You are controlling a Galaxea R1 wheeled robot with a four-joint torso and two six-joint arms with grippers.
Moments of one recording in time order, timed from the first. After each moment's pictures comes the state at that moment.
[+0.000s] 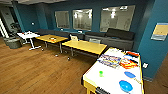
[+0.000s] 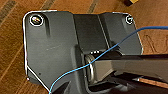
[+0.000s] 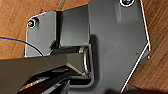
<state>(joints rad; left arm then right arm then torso) 1.53 3.00 -2.63 0.11 -0.10 -0.08 -1.52 3.07 -2.74 0.44 0.03 -0.44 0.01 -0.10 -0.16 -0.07</state>
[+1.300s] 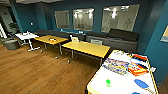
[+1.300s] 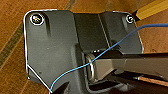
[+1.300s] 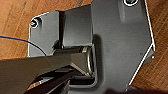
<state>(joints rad) 1.53 2.99 -2.63 0.11 -0.10 -0.08 -1.52 3.08 -2.74 0.44 0.03 -0.44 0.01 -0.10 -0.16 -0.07</state>
